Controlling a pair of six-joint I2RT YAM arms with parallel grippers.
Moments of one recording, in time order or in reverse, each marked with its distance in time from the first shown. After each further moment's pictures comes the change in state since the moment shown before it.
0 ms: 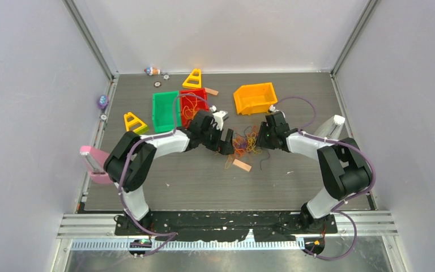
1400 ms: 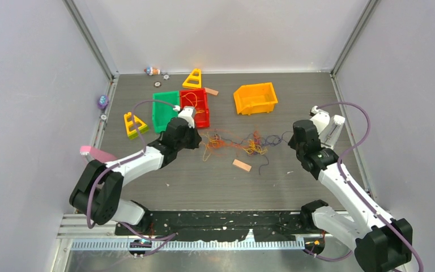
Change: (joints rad) left arm 0.106 -0.357 -0.302 0.141 -0.330 -0.102; right arm -0.033 -0.669 -0.117 -0.293 0.490 0.034
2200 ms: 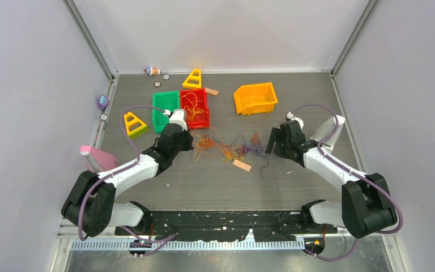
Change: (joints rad) left arm 0.000 -0.122 -0.107 0.042 -0.205 -0.027; right arm -0.018 0.312 -0.042 0.087 -0.315 -0.019
